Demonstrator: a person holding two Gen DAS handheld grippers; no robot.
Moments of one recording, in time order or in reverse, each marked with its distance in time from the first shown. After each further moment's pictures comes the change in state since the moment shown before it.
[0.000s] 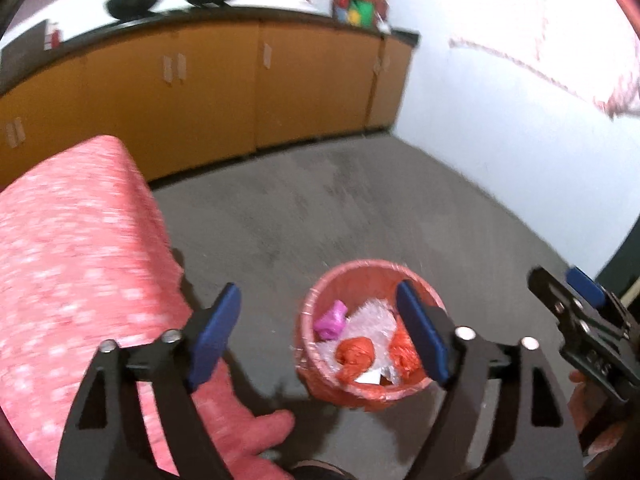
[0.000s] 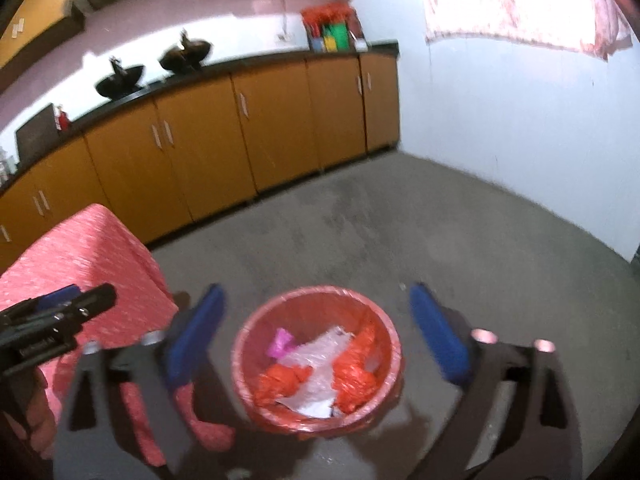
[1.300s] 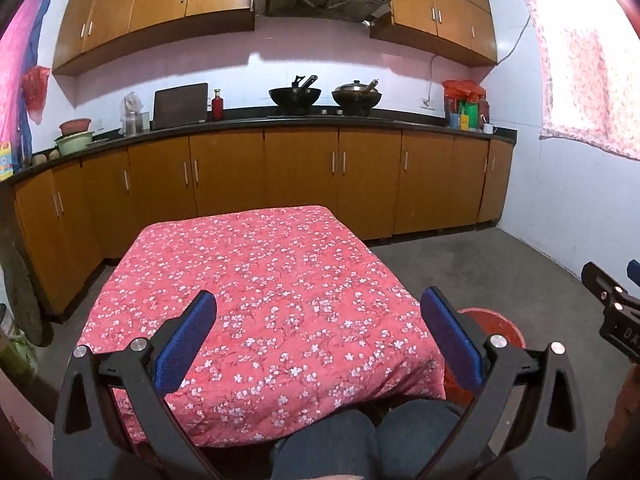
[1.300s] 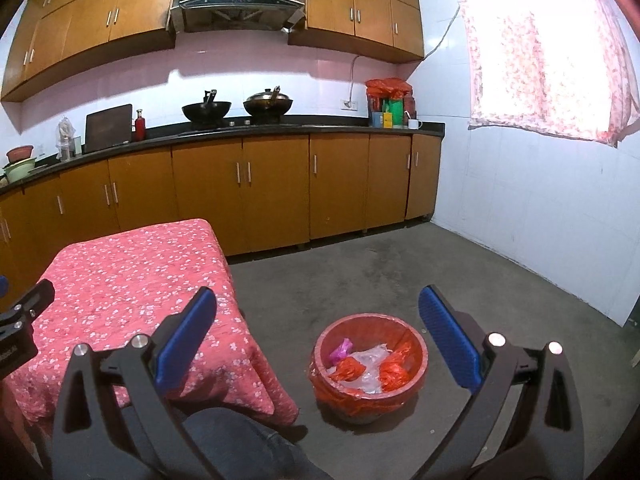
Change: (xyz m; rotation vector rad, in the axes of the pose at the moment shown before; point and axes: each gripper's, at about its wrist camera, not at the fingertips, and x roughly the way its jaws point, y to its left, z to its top) left arm -0.271 0.078 -0.103 -0.105 -0.334 0.417; right arm -0.231 0.128 -0.032 -0.175 -0.195 0.092
